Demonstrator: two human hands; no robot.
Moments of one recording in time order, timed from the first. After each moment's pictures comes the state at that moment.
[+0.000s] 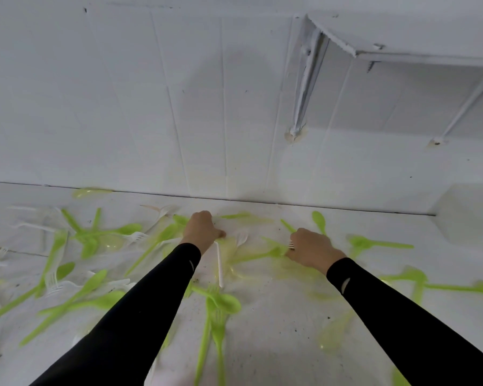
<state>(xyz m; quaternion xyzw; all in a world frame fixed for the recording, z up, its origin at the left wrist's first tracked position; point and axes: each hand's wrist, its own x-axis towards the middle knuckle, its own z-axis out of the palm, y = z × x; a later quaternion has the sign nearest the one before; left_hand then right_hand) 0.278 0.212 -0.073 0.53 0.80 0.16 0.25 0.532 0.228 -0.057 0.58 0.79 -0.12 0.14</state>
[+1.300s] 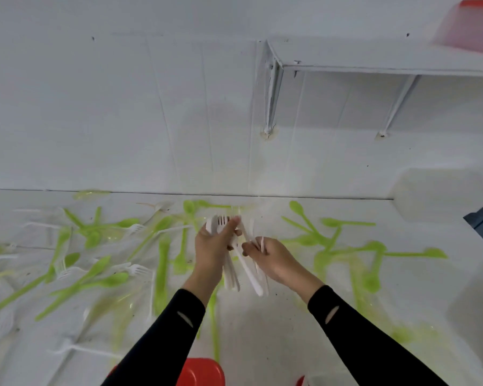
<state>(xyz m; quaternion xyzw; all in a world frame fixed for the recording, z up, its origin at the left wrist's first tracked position) 0.375 0.085 -0.025 0.28 0.56 0.63 0.46 0.516 0.096 -0.025 0.54 0.69 -0.44 -0.19</state>
